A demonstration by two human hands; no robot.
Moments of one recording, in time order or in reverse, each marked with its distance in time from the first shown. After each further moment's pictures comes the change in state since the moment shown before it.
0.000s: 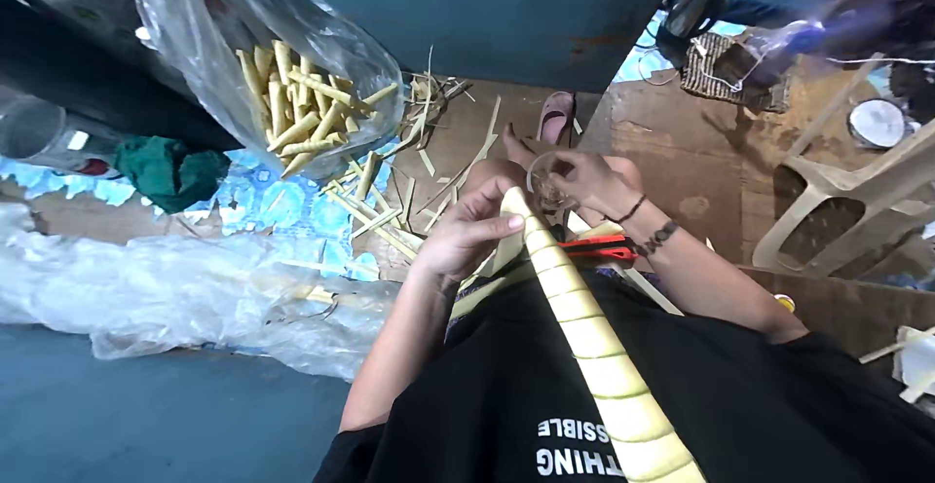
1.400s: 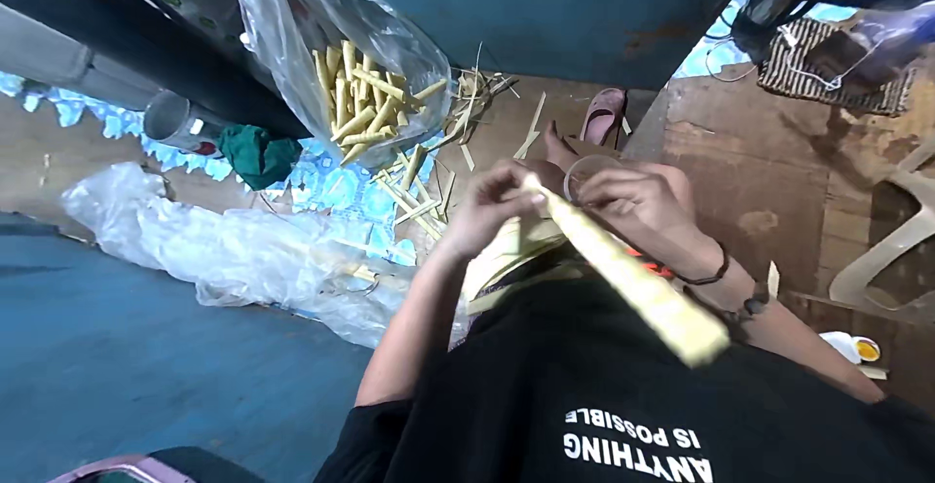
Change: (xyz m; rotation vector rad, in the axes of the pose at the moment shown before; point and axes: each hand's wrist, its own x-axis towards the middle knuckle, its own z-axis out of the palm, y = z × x) left_hand 0.014 0.014 -0.013 0.613 0.249 0.137; right_hand -0.055 -0.061 -0.024 0.278 0.087 -0.355
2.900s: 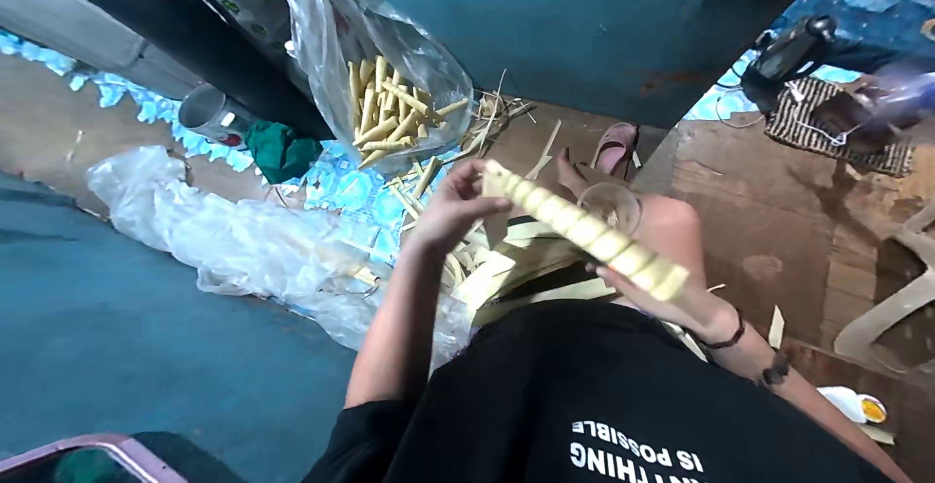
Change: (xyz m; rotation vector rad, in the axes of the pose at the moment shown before) left_hand -0.013 0.012 -0.046 -0.149 0.205 -0.092; right_hand -0.053 0.032 0.014 -0.088 -0.335 0.342
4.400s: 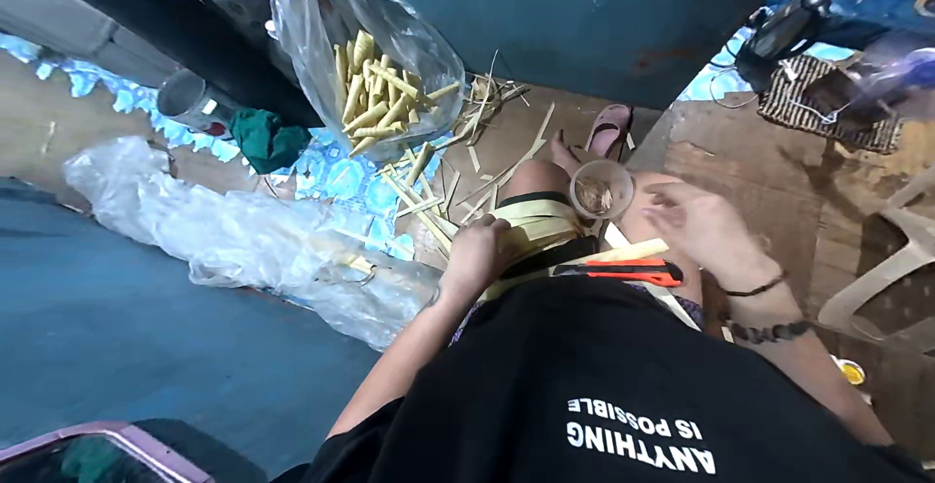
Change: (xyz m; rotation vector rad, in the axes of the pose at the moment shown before) left_hand -0.053 -0.077 0.032 1.285 -0.086 -0.160; right_hand -0.006 0.000 -0.057 -0.405 0.256 0.232
